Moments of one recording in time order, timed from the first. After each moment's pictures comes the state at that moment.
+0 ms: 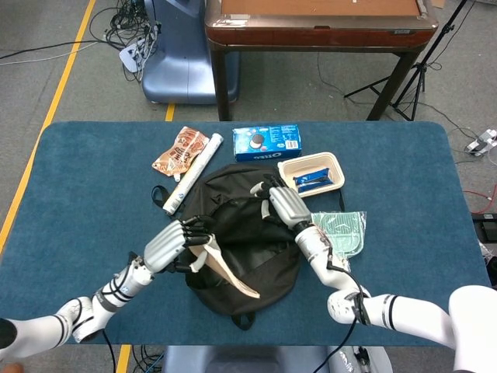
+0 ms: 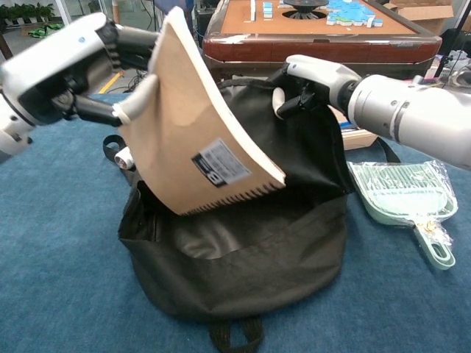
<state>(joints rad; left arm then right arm) -0.79 -1.58 0.06 -1.18 1.74 1.60 -0.69 0.85 -1.60 0.31 -1.48 -0.99 0.88 -0.03</state>
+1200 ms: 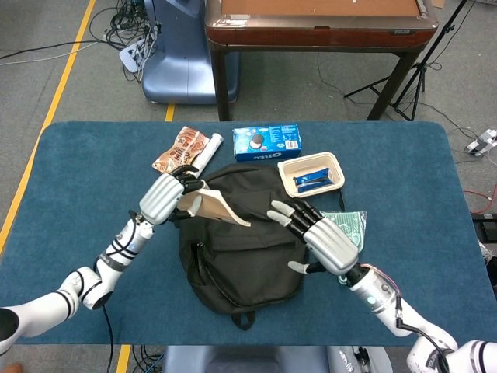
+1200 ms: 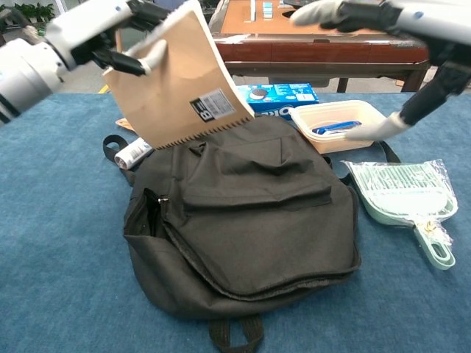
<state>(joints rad) -0.87 -1.63 -0.15 -0.99 1.60 1.30 -0.51 0.59 -1.20 0.06 -1.83 -1.62 1.23 0.06</state>
